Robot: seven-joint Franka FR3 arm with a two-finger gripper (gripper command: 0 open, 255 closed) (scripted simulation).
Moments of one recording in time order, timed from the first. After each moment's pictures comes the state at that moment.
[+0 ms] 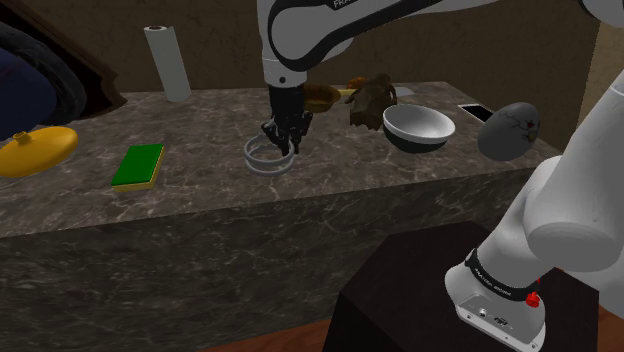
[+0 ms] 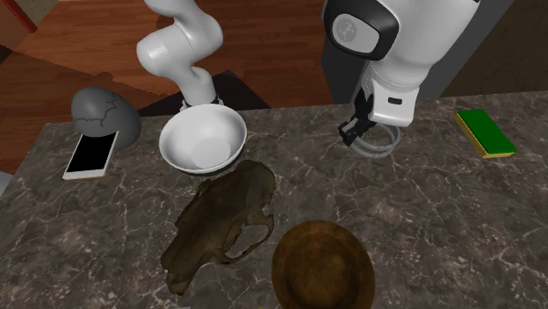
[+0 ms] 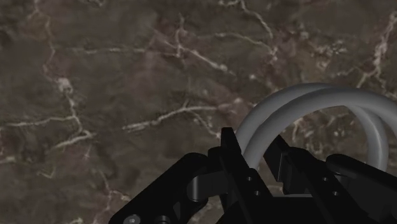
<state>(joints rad) 0.10 0.06 0.22 -1.99 0.05 1.95 0.36</state>
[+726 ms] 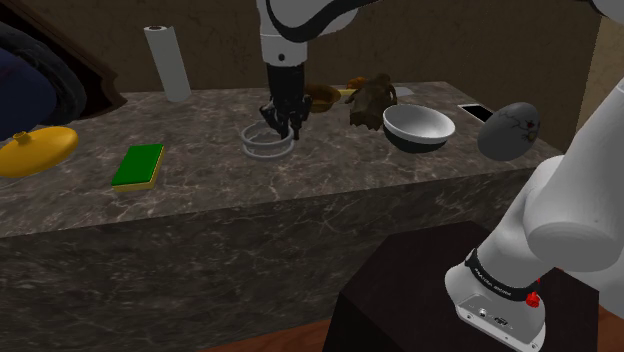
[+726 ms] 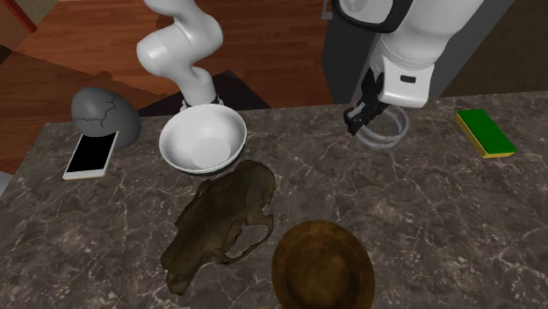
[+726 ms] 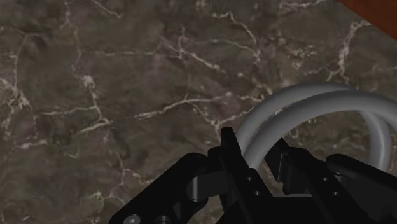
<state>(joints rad) 0.10 0.03 0.22 -1.92 0.05 1.85 0.37</state>
